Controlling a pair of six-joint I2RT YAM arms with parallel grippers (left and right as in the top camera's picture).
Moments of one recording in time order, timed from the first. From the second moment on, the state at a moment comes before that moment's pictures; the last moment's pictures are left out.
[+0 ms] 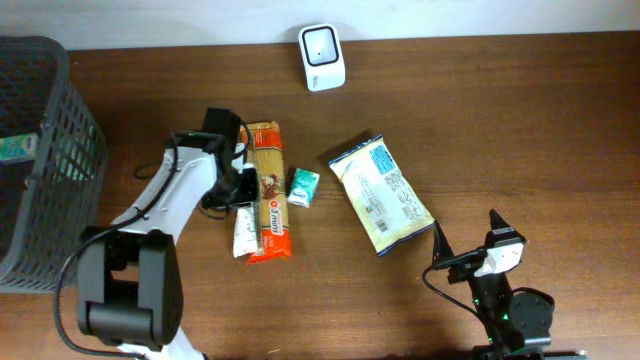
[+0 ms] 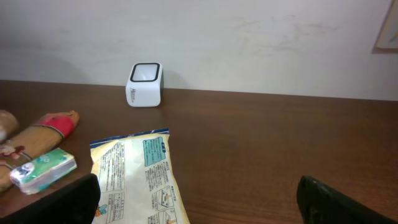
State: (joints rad) left arm -0.17 1.84 1.29 -0.94 0.10 -0.25; right arm 0.03 0.01 0.01 -0.07 -0.14 0.02
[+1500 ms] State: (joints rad) left arm 0.67 2.11 2.41 -1.25 0.05 0.05; right arm 0.03 0.01 0.01 -0.07 -0.14 0.01
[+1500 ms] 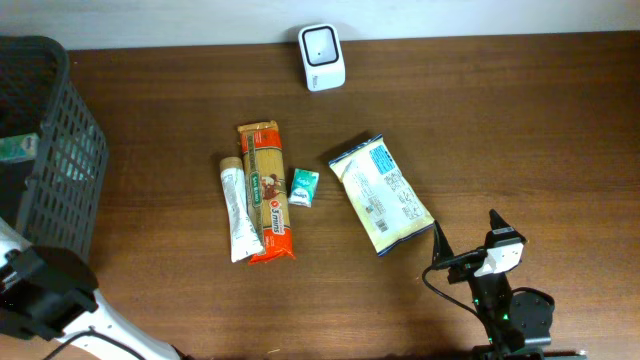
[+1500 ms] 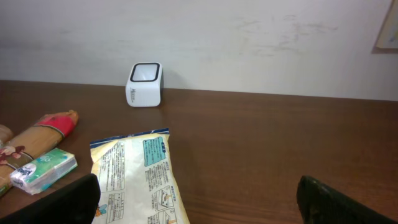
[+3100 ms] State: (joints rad) left arm 0.22 1.91 2.54 -1.57 0.45 0.06; right arm 0.03 0.01 0.01 -0.07 -0.14 0.02
